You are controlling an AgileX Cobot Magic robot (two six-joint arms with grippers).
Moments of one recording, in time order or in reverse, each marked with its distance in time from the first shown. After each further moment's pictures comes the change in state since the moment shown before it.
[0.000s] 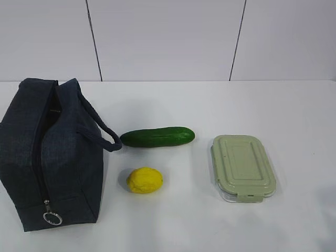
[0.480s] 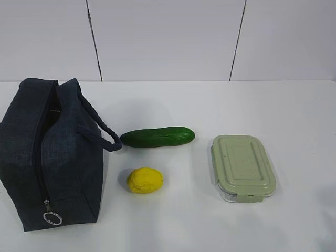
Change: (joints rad) left arm 0.000 0.000 0.000 0.000 0.000 0.000; right arm 0.000 0.000 0.000 0.006 0.000 0.000
